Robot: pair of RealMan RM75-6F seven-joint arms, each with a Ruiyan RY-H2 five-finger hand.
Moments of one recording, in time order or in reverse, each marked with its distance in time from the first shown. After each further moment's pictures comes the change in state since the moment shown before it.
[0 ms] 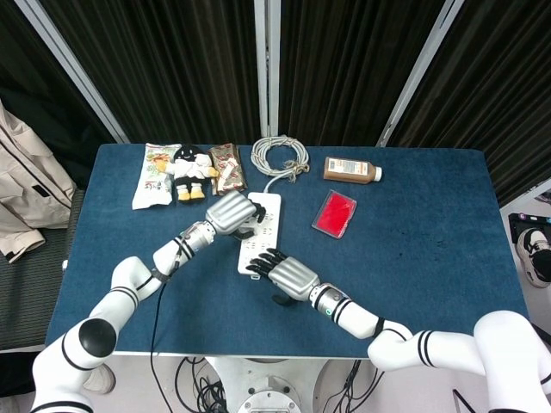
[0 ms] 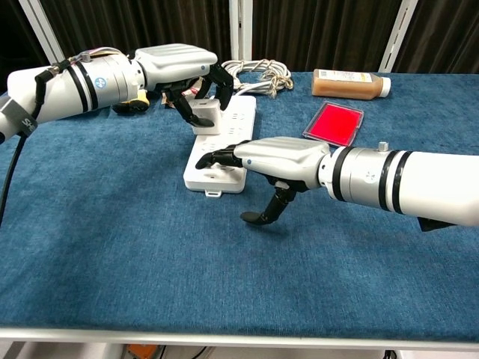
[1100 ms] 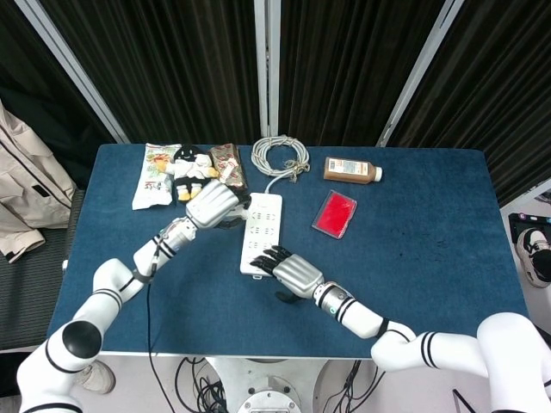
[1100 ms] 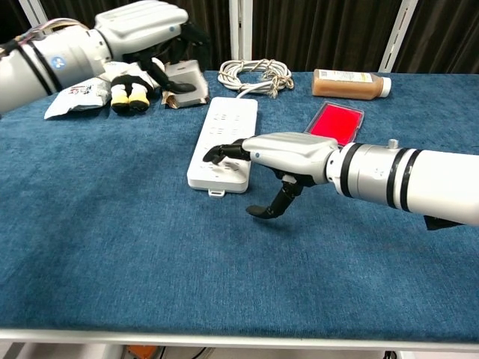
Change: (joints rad) left arm 0.085 0.060 -0.008 -0.020 -0.027 0.210 0.095; right arm -0.022 0.013 0.003 -0.003 -0.029 0.077 0.035
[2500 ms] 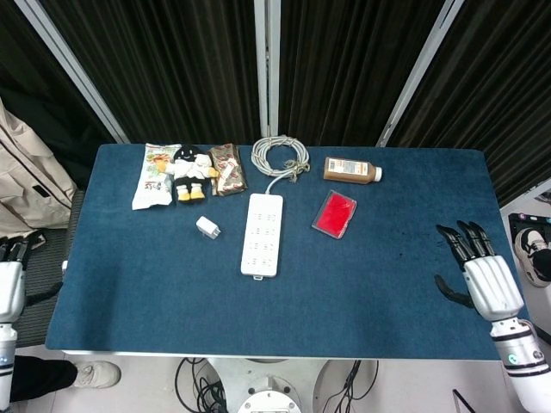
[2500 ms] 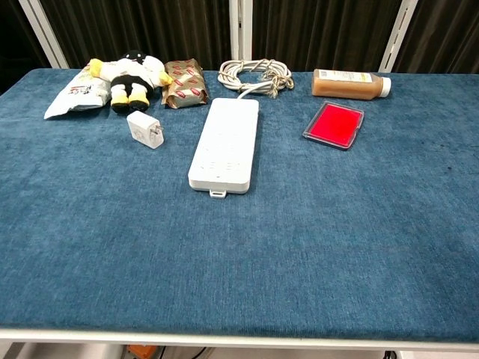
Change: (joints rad) left arm 0.807 0.694 0.003 -1.127 -0.354 0.413 0.558; right arm -0.618 0.636 -0.145 -0.321 -0.208 0.772 0.124
